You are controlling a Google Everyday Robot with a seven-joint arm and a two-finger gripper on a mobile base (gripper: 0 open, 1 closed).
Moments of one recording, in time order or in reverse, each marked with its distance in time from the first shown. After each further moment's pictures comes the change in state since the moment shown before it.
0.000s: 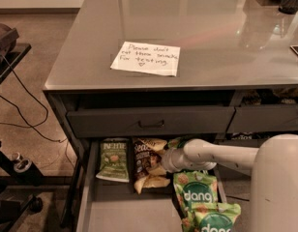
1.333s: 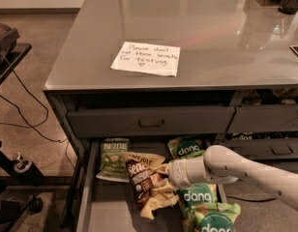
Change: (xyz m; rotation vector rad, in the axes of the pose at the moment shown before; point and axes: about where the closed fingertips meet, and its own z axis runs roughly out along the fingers) arm -0.060 0.108 -0.104 -0.184 -0.222 -0.260
